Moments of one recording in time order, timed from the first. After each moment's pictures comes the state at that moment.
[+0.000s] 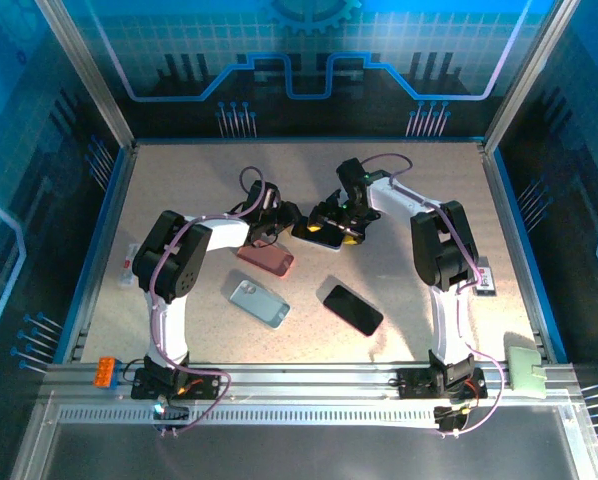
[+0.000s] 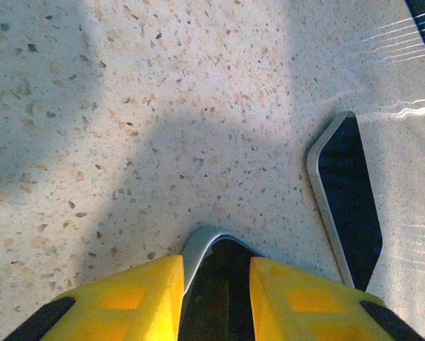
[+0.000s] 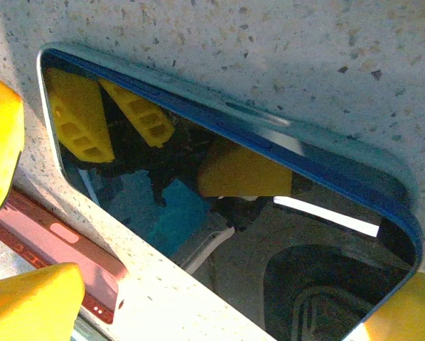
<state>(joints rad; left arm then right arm) -0.39 2.02 1.14 0.17 0.20 -0.95 0.40 2.12 1.61 -0.83 -0.40 0.61</state>
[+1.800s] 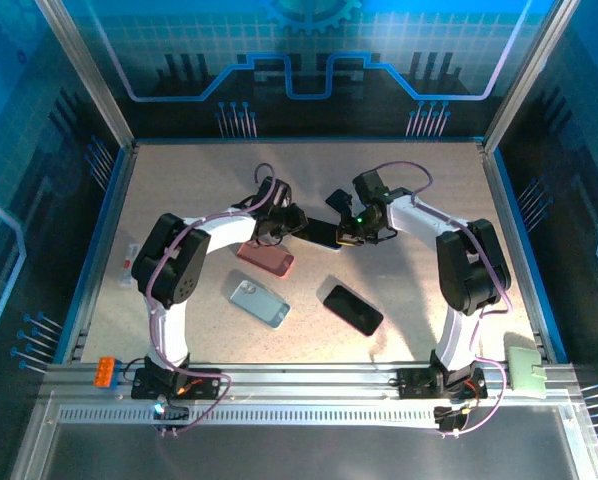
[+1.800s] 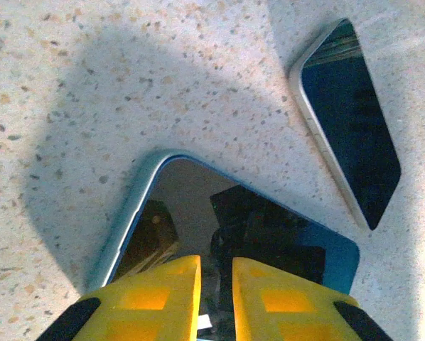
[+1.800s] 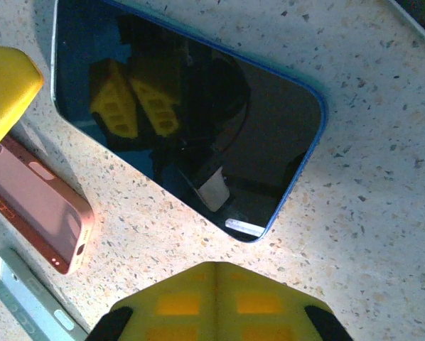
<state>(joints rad) -0.45 1.98 1.24 -0.11 0.21 -0.81 0.38 1.86 1.28 -0.64 -0.35 0.48</state>
